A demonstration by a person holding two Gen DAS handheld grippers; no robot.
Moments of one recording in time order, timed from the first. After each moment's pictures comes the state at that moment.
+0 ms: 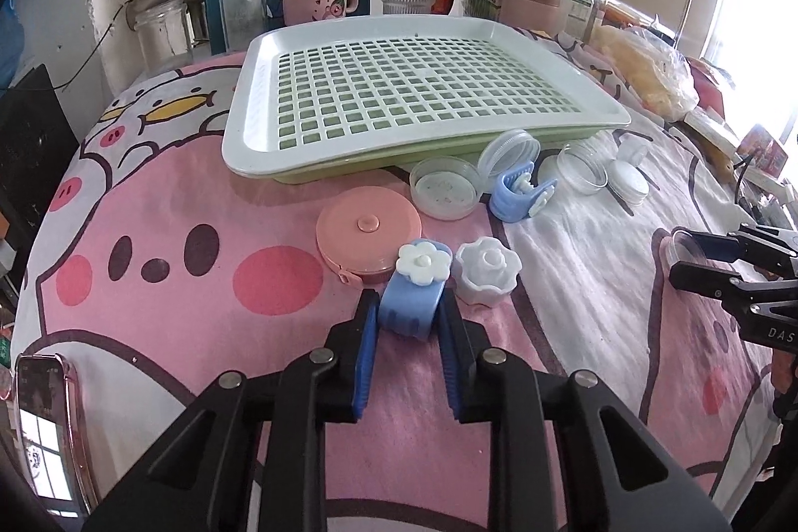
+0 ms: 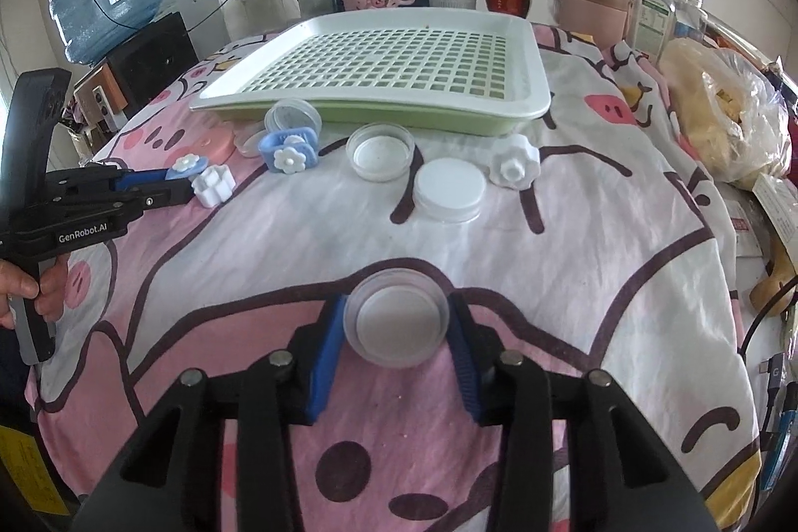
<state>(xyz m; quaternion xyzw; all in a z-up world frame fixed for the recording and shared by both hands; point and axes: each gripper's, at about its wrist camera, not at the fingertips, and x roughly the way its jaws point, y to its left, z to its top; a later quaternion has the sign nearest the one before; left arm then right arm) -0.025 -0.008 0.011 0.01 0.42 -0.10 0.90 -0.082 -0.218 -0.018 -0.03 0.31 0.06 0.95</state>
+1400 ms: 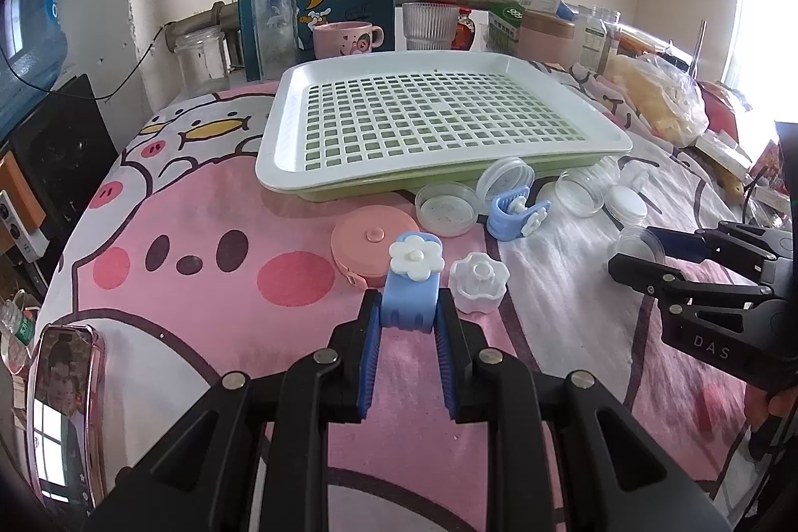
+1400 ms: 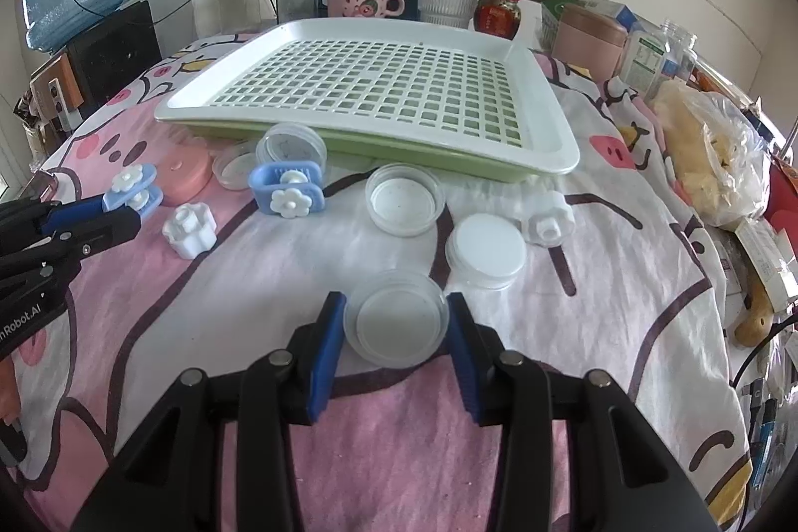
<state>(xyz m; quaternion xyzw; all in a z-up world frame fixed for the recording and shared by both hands) -0.048 -0.017 0.024 0.01 0.38 -0.05 0.92 -0.051 -0.173 -0.012 -0.07 0.30 -0.02 0.95</state>
